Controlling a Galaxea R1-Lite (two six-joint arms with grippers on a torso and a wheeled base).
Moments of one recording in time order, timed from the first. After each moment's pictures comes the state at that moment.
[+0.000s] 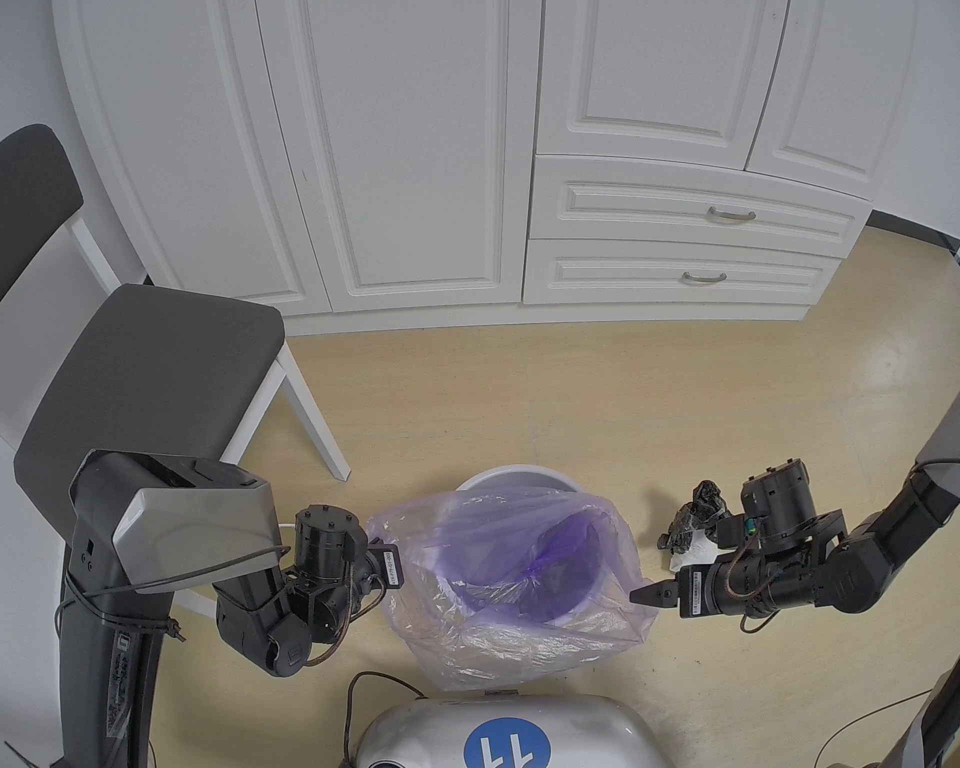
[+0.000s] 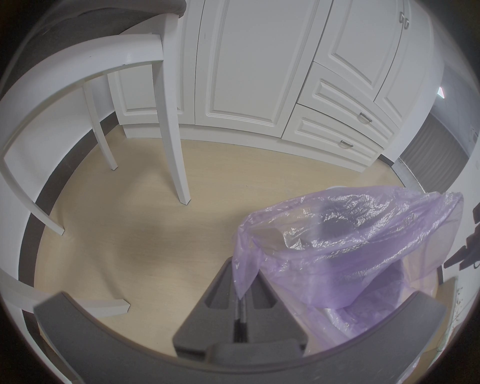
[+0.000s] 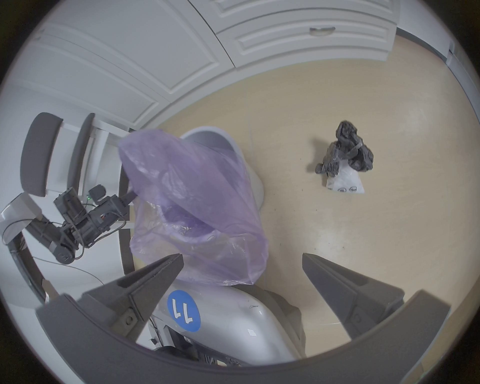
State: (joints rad) left arm -0.45 2.46 -0.72 -1.26 0.23 -0.32; right arm 0.38 1.92 -0.58 -0.51 0.15 0.37
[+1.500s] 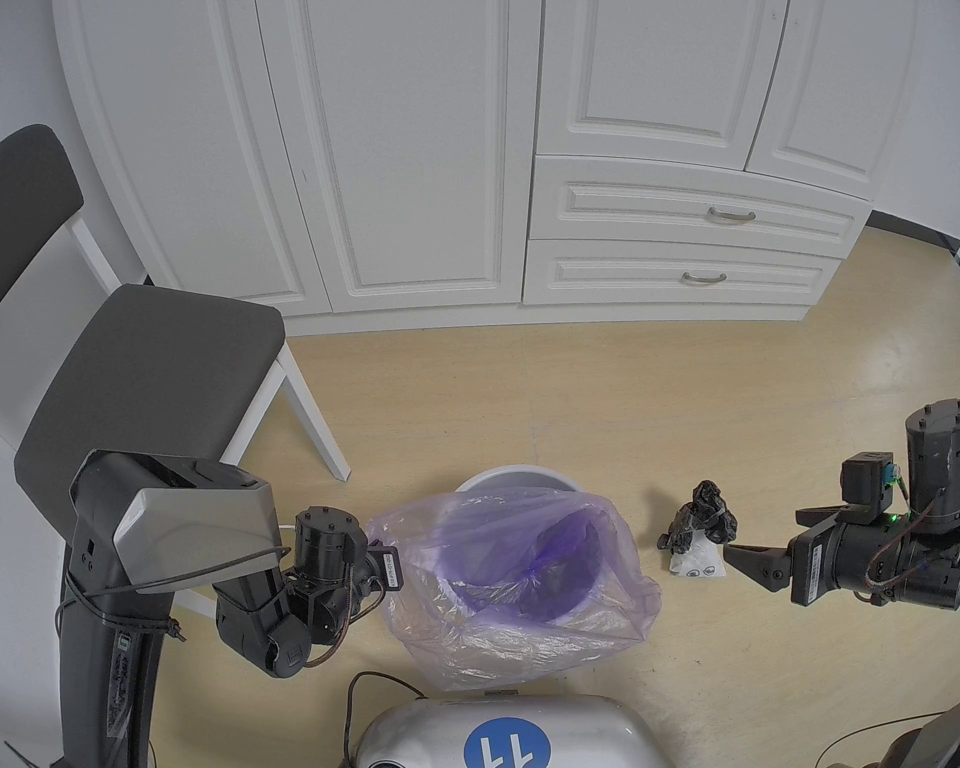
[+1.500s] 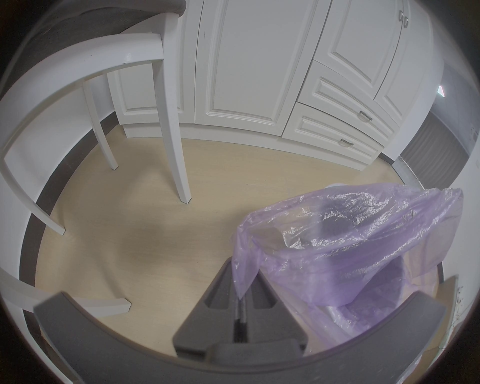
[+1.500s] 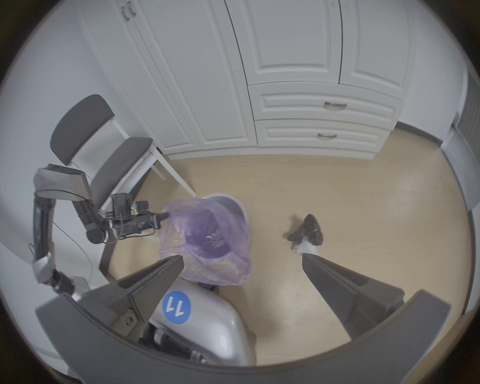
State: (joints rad) left arm -0.45 2.46 -0.72 -1.26 0.24 -0.32; right arm 0.54 1.28 -0.56 -0.18 -0.18 0.17
